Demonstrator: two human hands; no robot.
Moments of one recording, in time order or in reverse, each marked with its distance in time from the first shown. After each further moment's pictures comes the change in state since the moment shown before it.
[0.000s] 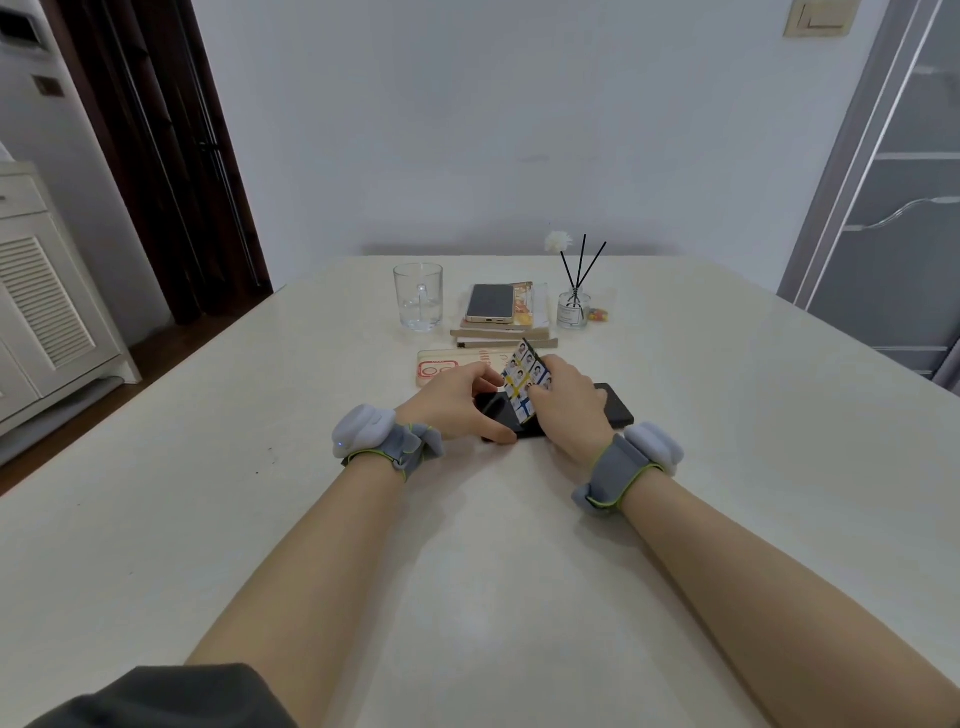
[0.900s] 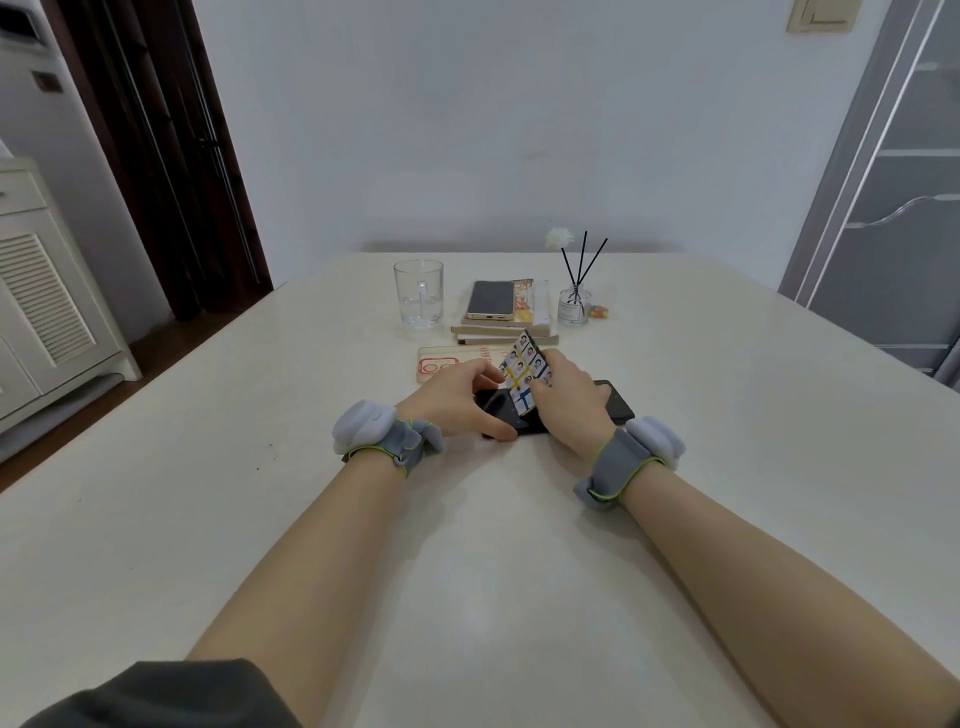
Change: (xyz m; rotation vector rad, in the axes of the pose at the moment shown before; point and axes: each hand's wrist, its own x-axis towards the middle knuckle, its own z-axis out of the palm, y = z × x) left_hand 0.001 -0.002 0.001 -0.010 0.003 0.000; right_hand 0.003 0.002 0.000 -0.022 -0.004 -0.014
